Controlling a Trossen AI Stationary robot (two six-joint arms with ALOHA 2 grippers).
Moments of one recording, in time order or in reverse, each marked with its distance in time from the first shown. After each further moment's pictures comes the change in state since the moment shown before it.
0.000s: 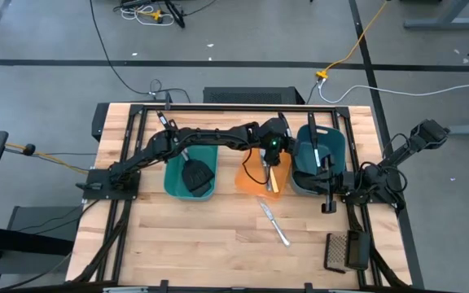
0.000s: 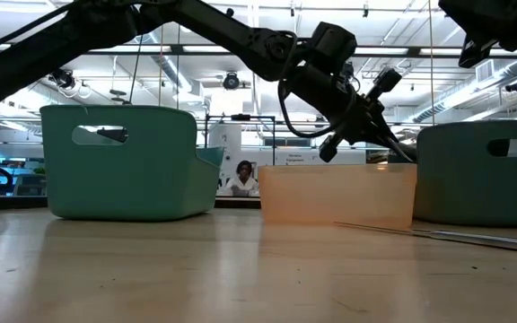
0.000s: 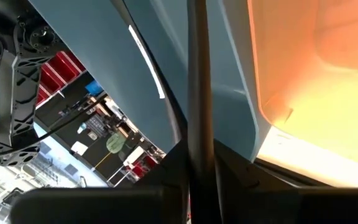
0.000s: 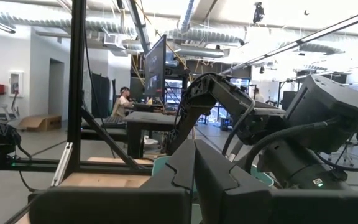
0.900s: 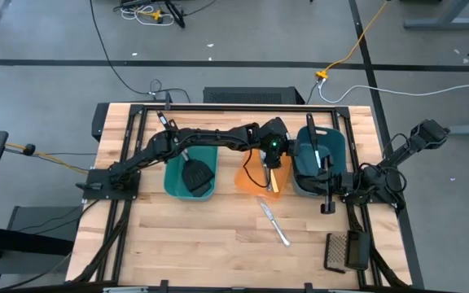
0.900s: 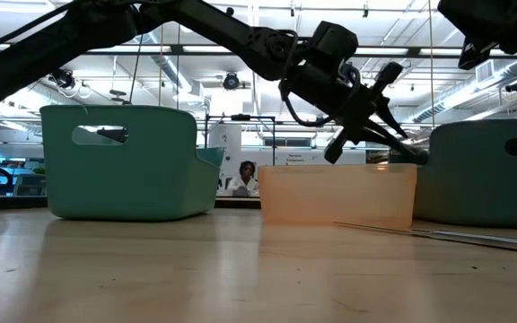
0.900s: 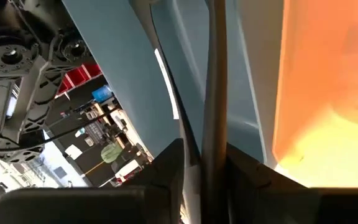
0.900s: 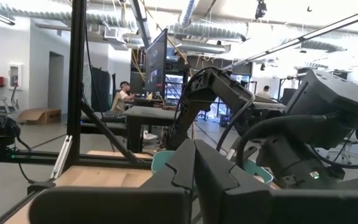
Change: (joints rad) left arm -0.006 0.000 0.000 -0.007 0.106 -0.152; right arm 0.000 0.000 0.000 -0.028 0.003 0.000
